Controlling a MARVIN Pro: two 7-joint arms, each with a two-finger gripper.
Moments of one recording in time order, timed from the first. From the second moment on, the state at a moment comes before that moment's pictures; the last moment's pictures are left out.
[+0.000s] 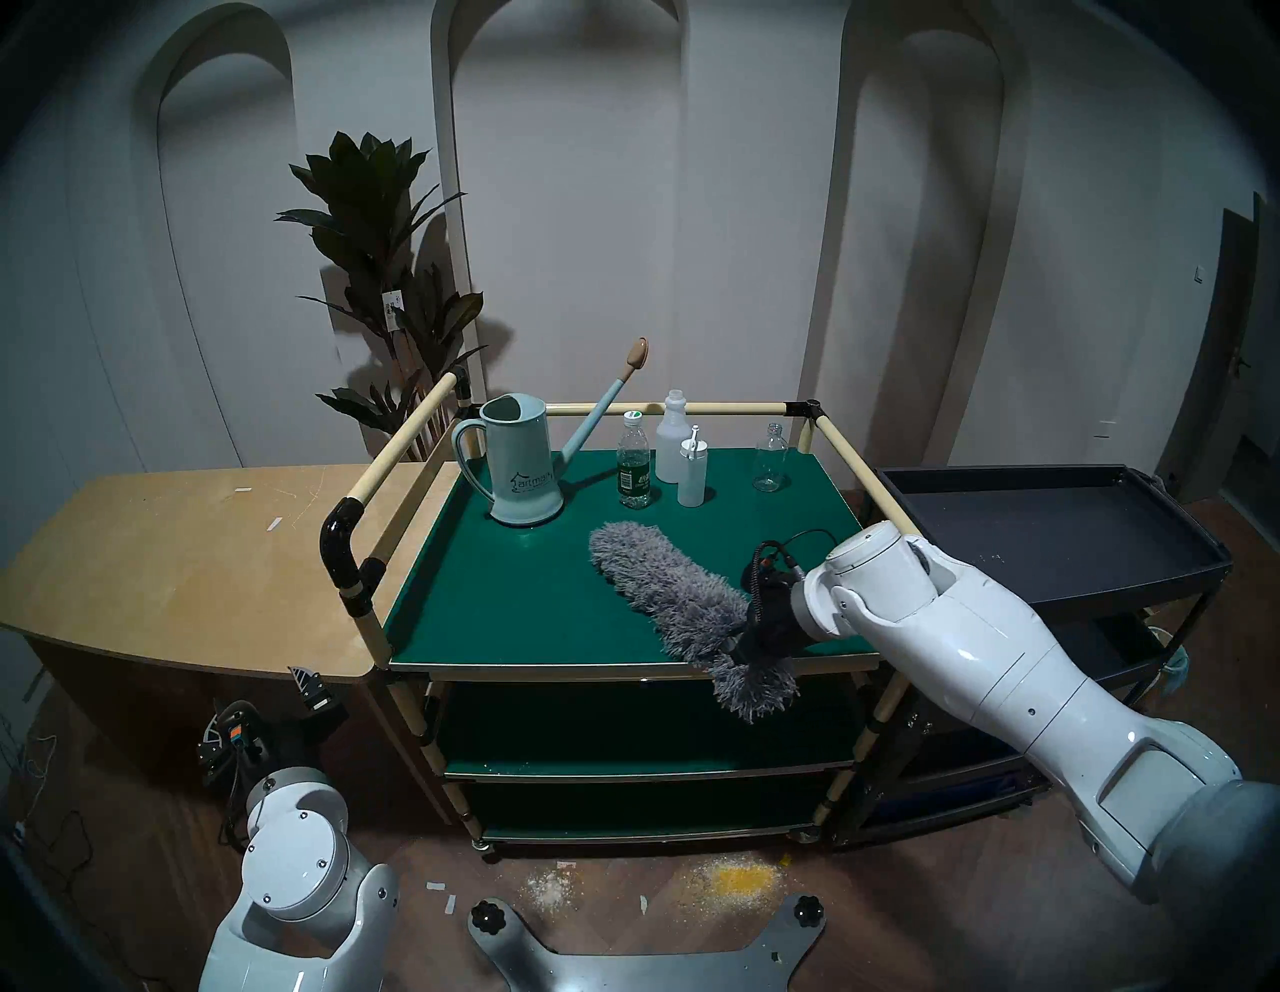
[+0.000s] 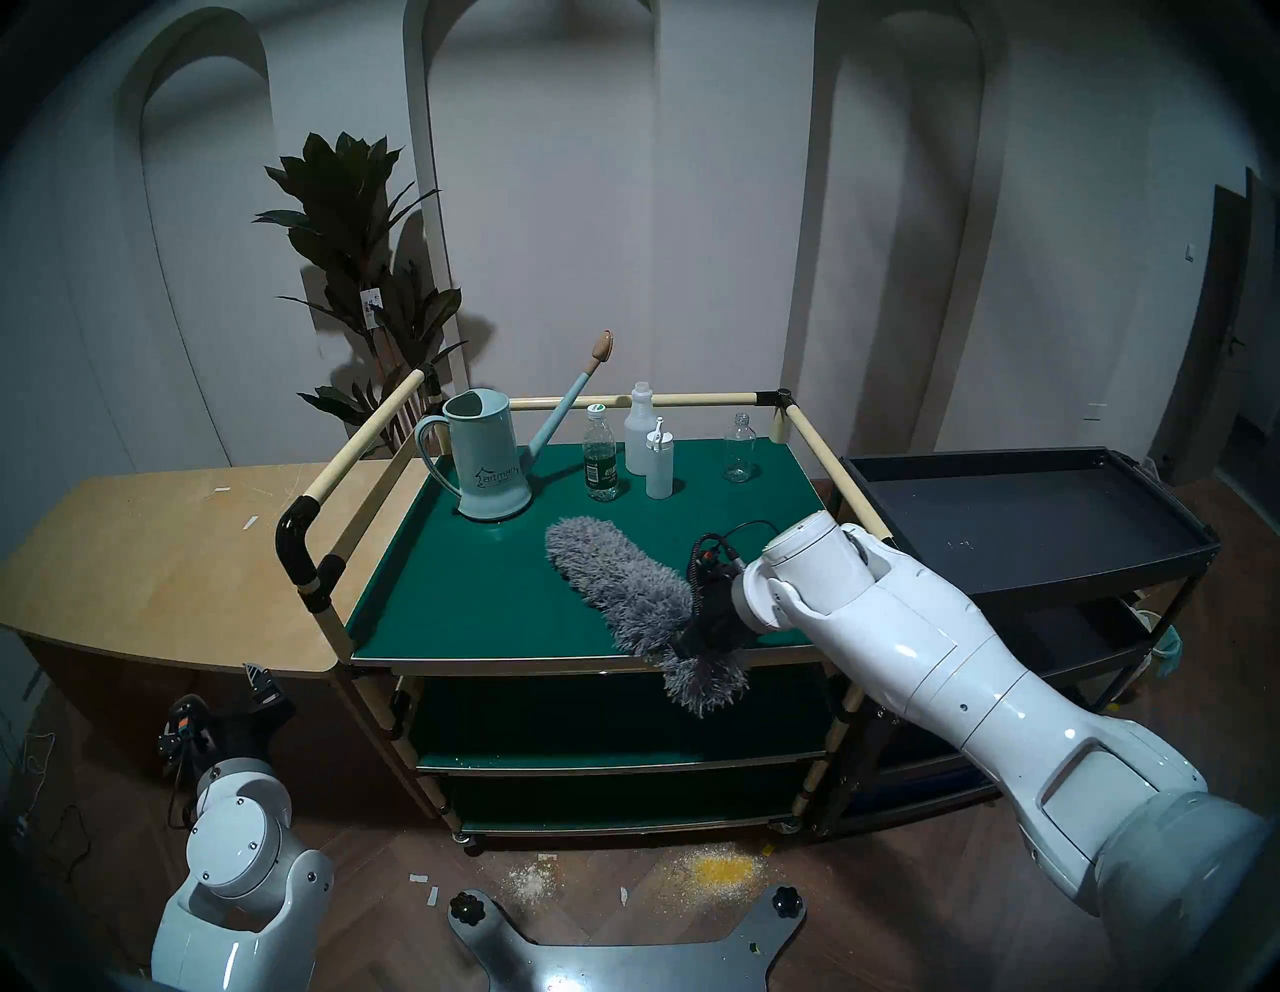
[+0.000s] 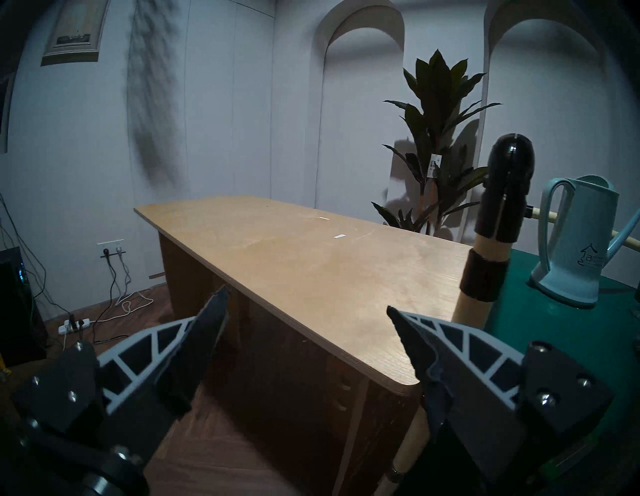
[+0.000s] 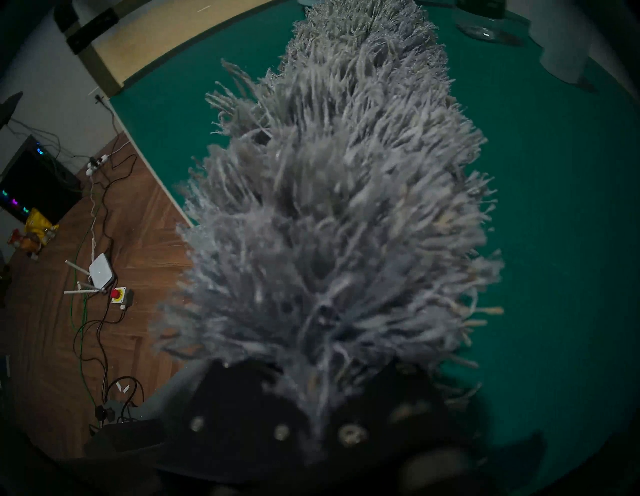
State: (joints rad) left arm 2.20 -1.39 -1.67 -2.12 -0.35 0.00 0.81; right arm -0.97 -0.99 0.80 -1.41 0.49 0.87 0.57
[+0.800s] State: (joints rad) left arm 2.34 -1.48 -1.67 -2.19 -0.32 -0.11 0.92; right arm -0.98 -1.09 0.54 -1.56 0.51 0.93 0.74
